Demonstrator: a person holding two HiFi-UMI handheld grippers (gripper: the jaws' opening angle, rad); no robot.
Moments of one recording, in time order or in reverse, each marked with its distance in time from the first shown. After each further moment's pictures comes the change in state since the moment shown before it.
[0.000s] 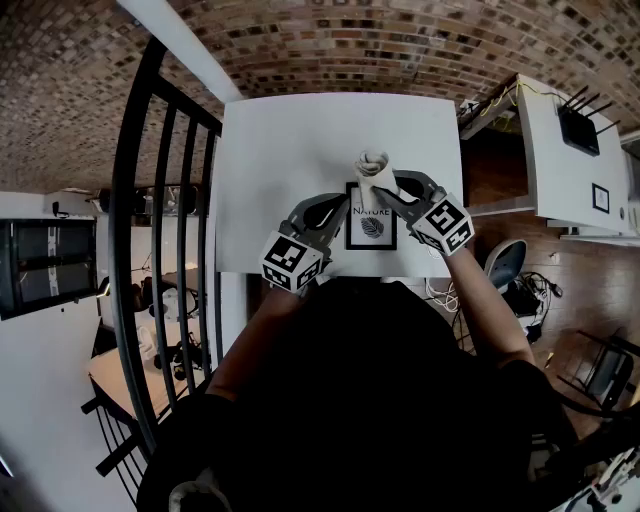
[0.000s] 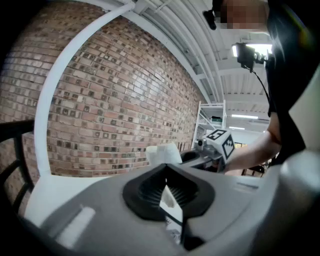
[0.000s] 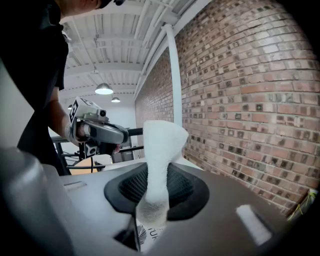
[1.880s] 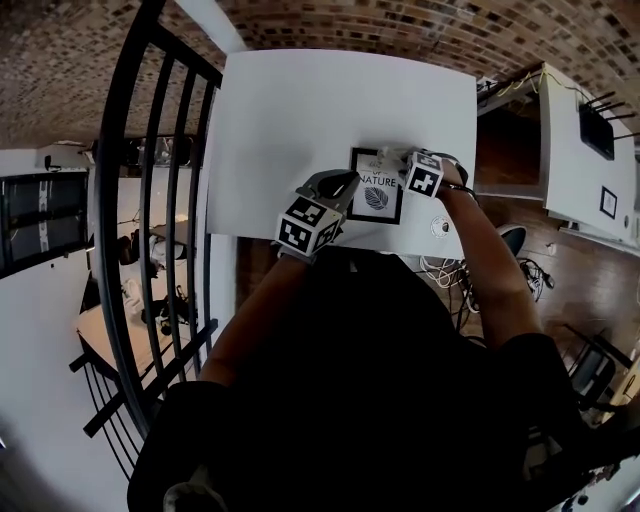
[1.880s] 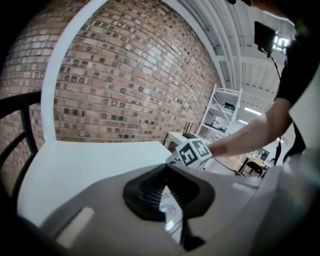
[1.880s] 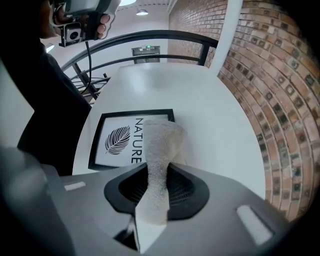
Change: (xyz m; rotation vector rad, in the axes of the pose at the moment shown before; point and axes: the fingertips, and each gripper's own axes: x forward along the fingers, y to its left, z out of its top) left arm 0.023 0.025 -0.088 -0.145 0.281 0.055; right arm 0.050 -0.039 -0.225 -0.390 0.935 0.239
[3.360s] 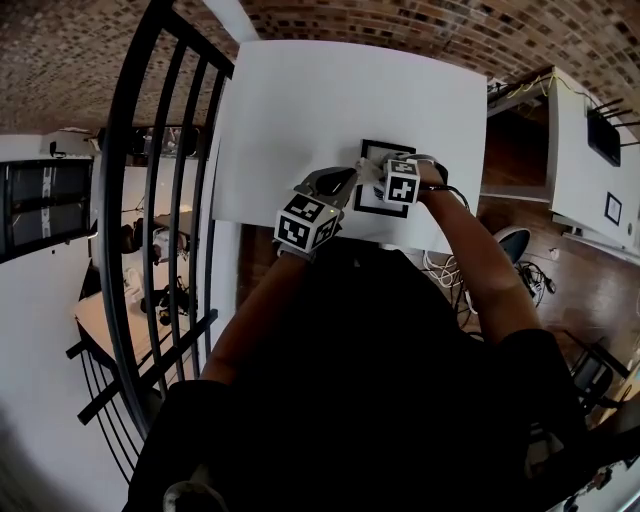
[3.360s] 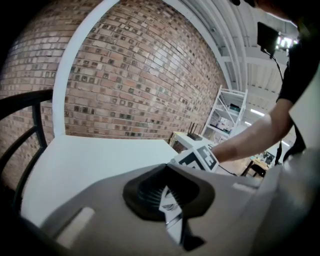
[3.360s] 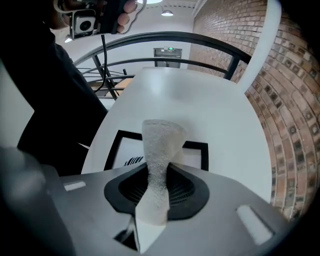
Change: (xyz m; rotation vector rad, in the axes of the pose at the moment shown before) left arm -0.025 0.008 -0.018 -0.038 -0.005 0.058; right arm 0.018 0.058 0.071 -0.209 -0.030 0.080
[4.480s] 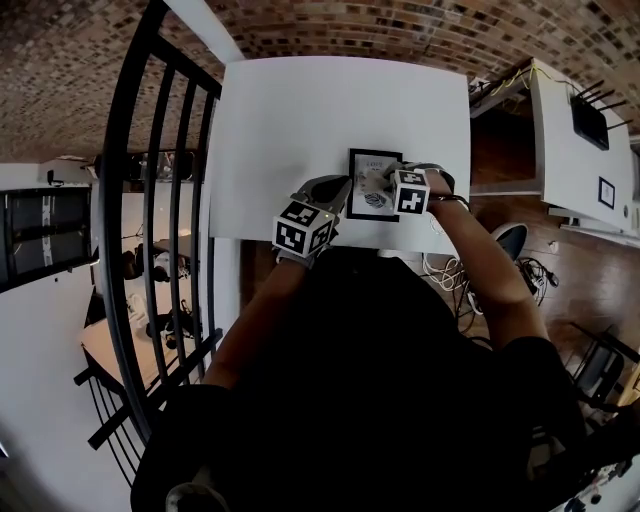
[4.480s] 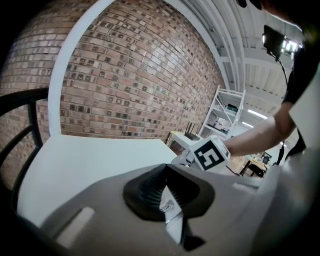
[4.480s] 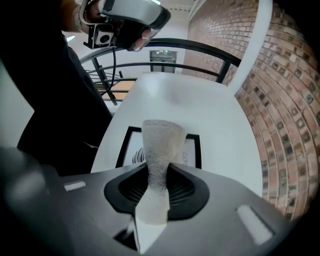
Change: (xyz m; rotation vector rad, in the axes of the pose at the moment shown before) left arm 0.009 -0.011 0.001 0.005 0.005 -0.028; right arm -0.042 0.013 -0.025 0.031 -0.022 -0.052
